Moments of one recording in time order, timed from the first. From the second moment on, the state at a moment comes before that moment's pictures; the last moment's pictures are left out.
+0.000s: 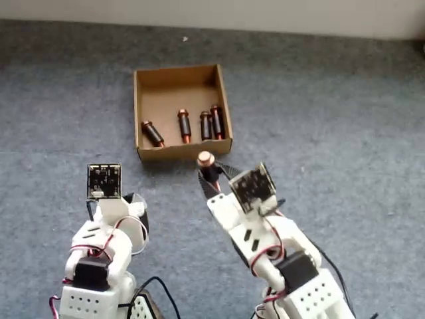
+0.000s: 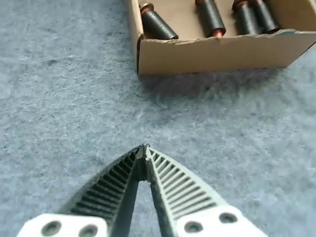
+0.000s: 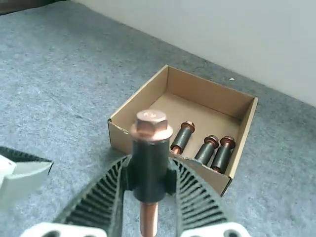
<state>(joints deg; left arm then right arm) 1.3 -103.9 91.6 64.4 15.7 -37.2 -77.0 72.7 28.6 8.6</state>
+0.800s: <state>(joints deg) -4.6 -103.8 95.9 54.6 14.5 -29.9 11.6 39.8 -23.5 8.6</state>
